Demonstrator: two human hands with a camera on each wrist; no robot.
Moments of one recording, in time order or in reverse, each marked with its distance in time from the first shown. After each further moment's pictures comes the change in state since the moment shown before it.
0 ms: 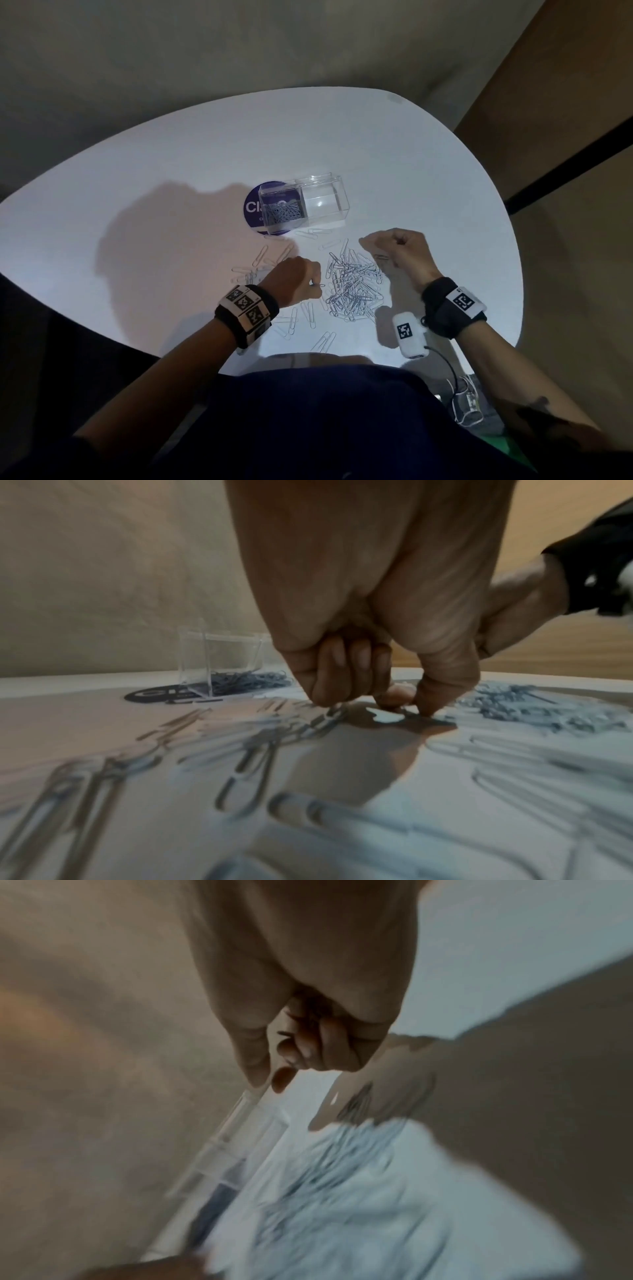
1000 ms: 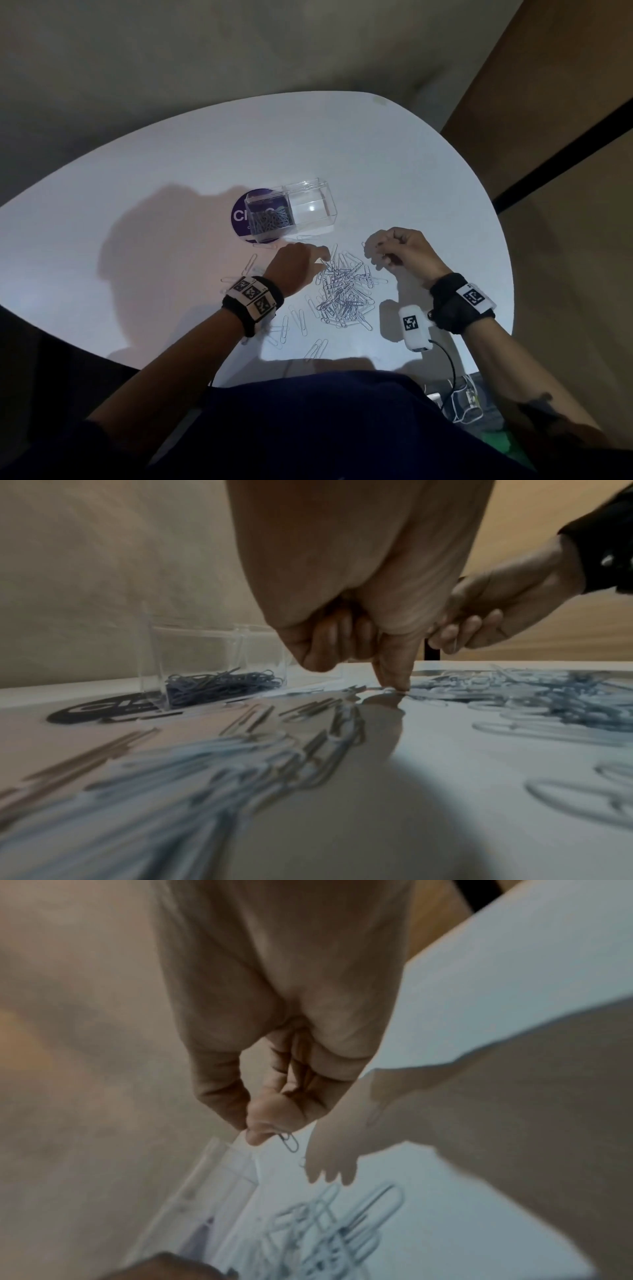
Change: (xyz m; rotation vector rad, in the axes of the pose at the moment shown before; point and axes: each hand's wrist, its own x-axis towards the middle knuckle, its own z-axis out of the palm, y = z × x) left_hand 0.042 0.013 -0.006 0.126 0.260 0.116; right_hand 0.016 0.003 -0.029 0.049 -0.164 0.053
